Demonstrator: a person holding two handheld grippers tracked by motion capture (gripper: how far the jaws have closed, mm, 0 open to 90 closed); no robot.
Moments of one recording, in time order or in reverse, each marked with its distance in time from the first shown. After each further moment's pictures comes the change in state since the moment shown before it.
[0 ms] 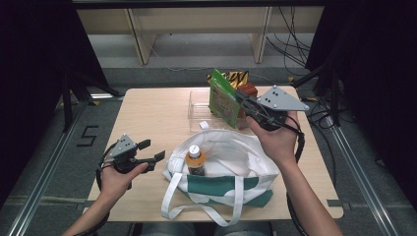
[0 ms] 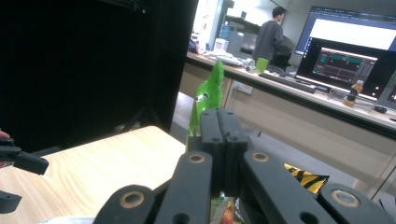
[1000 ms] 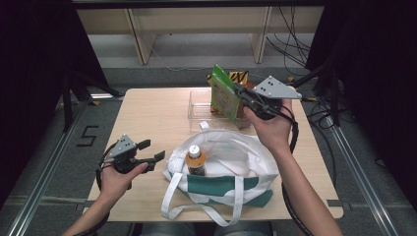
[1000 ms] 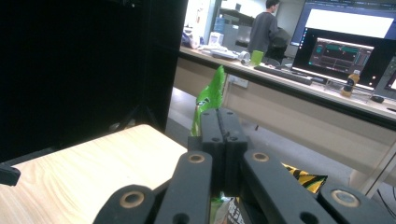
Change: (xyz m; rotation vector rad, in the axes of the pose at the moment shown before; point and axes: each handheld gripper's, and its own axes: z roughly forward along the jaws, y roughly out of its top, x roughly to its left) left arm 0.001 -0.001 0.000 -0.003 -0.005 -0.002; right arm -0.016 -0.002 0.026 0.022 -0.022 0.022
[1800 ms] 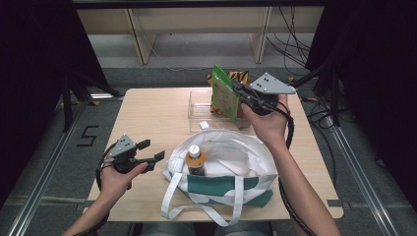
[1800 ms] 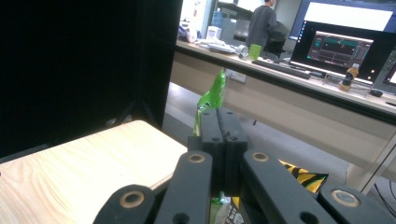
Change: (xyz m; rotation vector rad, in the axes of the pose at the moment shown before) left arm 0.001 0.000 0.000 0.002 0.003 -0.003; right arm -0.007 -0.005 0.017 0.020 -0.013 -0.004
